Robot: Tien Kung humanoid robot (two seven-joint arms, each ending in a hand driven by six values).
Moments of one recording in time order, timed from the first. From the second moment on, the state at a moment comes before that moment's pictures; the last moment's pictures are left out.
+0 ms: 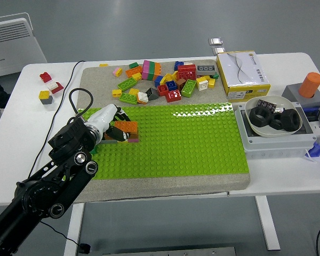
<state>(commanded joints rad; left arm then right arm) -0.50 0.03 -1.00 -1.29 1.92 -0.12 0.65 0.09 -0.13 1.83 0.18 -2.09 -0.06 -0.20</state>
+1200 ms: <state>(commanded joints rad) -0.50 0.04 -1.00 -1.28 1.91 -0.14 0.65 0.09 -0.13 1.82 0.18 -2.08 -0.06 -0.20</state>
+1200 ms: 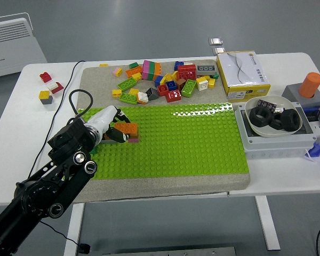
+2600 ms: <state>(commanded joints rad) -0.50 0.03 -1.01 -1.28 1.90 -0.15 0.65 0.10 -0.13 1.80 0.18 -2.06 -0.06 -0.20</state>
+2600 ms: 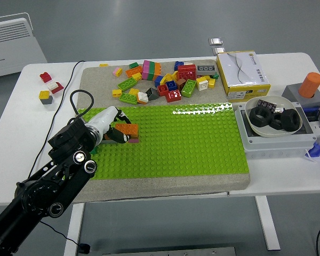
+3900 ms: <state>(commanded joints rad) -0.50 0.03 -1.01 -1.28 1.89 -0.16 0.64 0.09 -0.13 1.79 0.18 -2.06 -0.07 -0.21</state>
